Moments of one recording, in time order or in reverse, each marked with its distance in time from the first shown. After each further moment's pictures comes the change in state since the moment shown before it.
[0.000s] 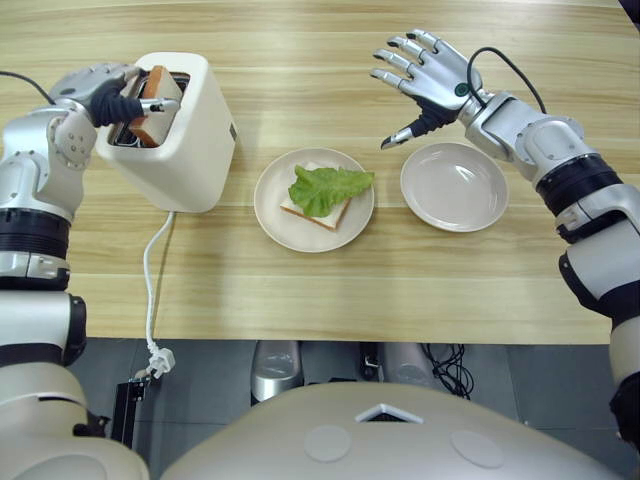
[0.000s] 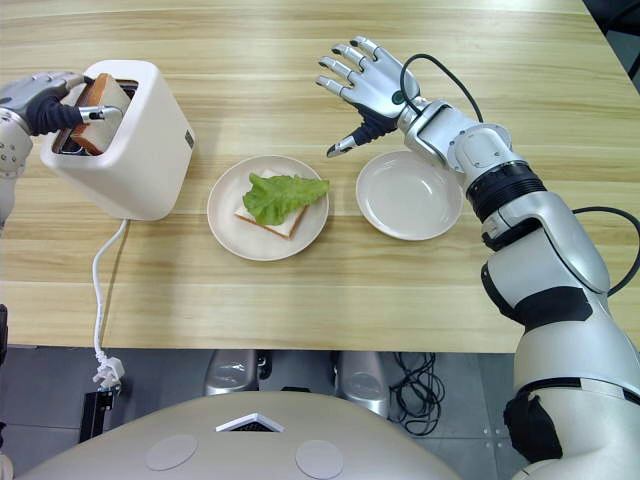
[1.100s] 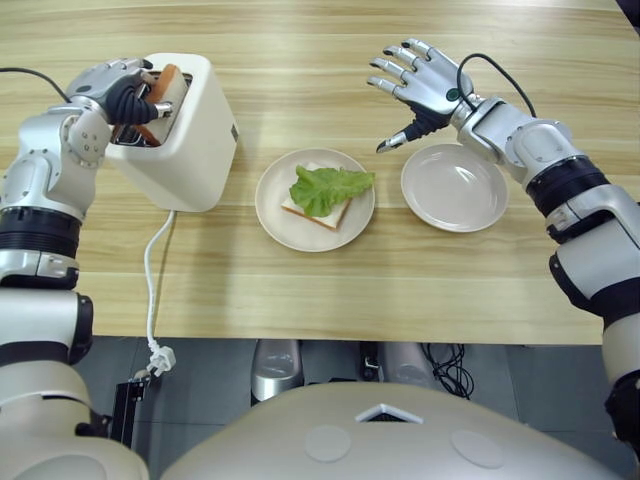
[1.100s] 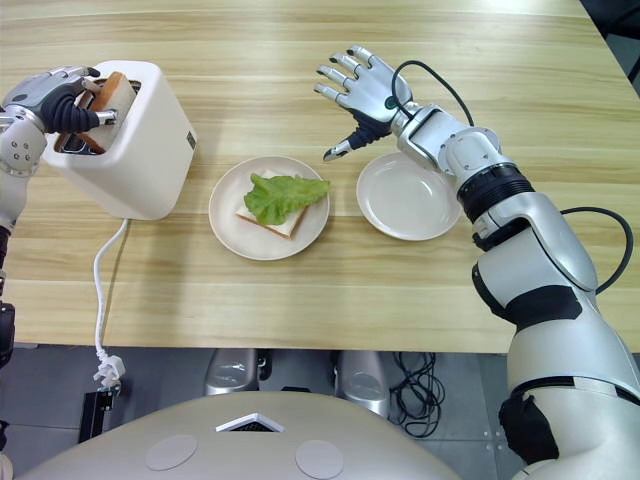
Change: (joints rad) left arm -0.006 -0.032 0.028 -0.050 -0.082 -0.018 0.036; right arm -0.001 0.040 0.000 0.035 -0.015 0.013 0.029
